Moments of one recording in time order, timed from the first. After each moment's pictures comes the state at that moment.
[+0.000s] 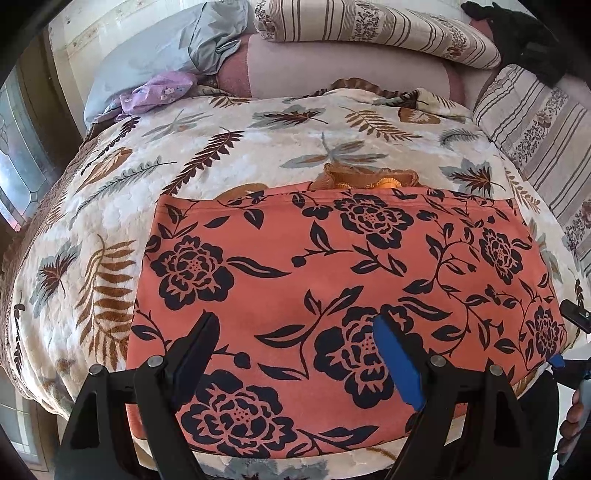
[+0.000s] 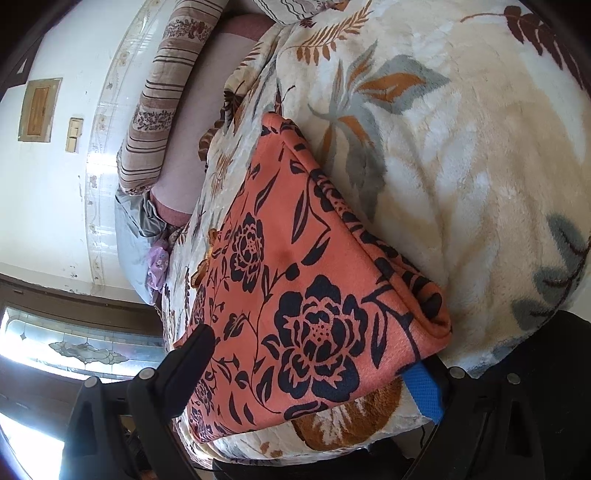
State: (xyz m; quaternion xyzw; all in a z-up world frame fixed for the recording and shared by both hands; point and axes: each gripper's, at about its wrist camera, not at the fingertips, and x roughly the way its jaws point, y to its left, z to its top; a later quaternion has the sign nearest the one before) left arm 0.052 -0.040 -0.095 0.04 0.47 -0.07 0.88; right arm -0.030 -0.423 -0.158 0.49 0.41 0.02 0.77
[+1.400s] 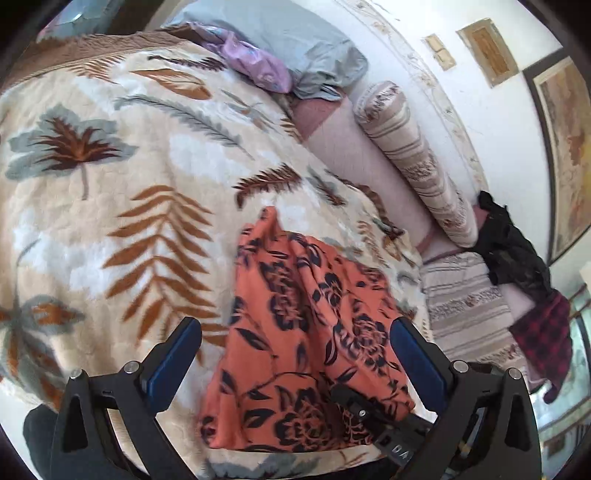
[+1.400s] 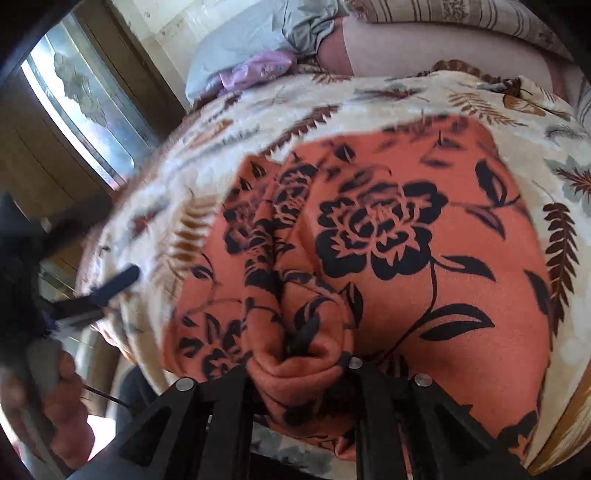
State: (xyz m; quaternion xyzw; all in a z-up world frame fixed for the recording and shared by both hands) left arm 0.047 0.165 -0.103 -0.35 0.39 -0.17 0.84; right arm 0.042 -0.095 -0.109 0.07 0.49 0.18 0.85
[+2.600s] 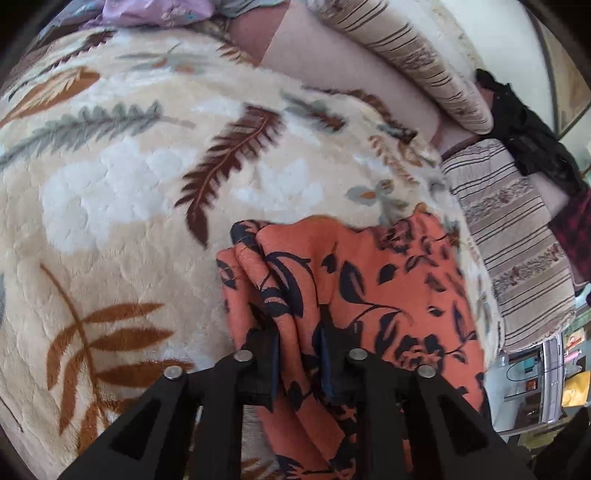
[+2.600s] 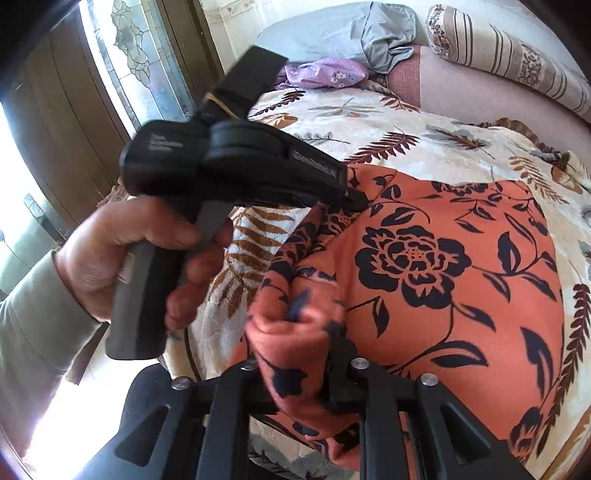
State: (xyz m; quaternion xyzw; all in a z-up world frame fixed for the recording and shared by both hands) left arm 0.187 0.129 -0.143 -0.15 0.52 -0.26 0.80; right arm 0.026 0.007 -0.109 -0.03 0.46 0.23 0.86
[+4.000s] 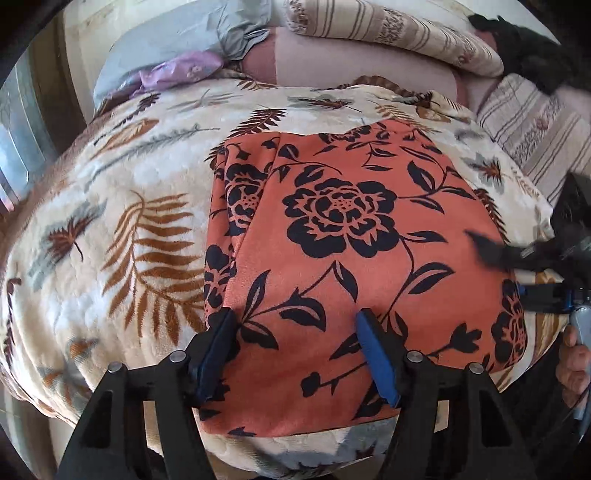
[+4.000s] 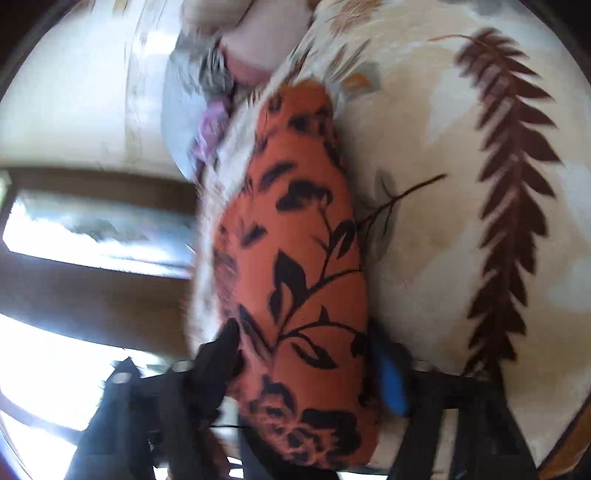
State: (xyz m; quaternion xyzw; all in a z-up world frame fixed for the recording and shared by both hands) left arm 0.040 0.052 -0.126 0.03 0.46 -0.09 0.88; right arm 0.065 -0.210 -0.156 0.35 0.52 0.22 0.75
